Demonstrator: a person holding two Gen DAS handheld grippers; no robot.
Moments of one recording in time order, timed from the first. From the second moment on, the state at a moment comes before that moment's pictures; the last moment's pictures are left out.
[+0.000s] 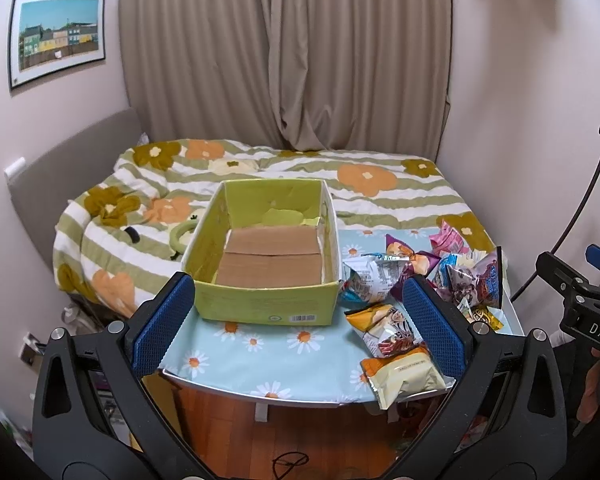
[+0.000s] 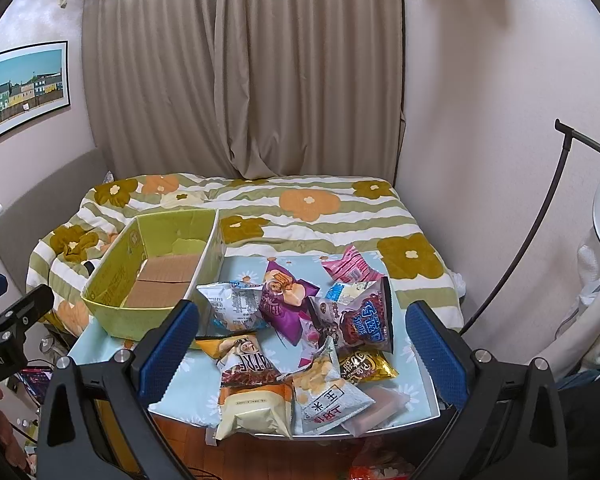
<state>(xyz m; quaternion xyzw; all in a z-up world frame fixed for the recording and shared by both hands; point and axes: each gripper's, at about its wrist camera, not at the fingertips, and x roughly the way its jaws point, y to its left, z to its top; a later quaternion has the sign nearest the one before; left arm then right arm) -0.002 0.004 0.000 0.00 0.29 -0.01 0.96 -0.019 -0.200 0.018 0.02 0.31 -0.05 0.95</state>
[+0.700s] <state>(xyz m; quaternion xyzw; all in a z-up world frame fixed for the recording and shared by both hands) 0.001 0.006 -0.005 0.01 0.30 -0.02 0.95 -0.017 -0.199 0.017 0.02 0.31 -0.05 0.95</state>
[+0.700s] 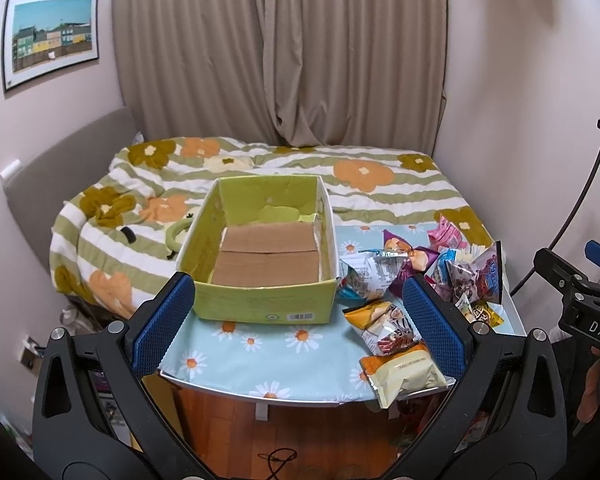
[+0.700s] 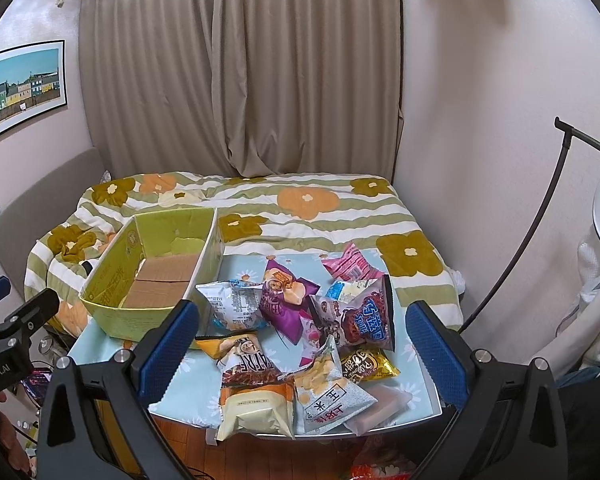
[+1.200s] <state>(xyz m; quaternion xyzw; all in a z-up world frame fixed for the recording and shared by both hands) 0.003 0.008 -0.011 0.01 0.30 -0.02 0.95 -0.016 -0.198 0.016 0.02 0.31 -0.05 0.95</state>
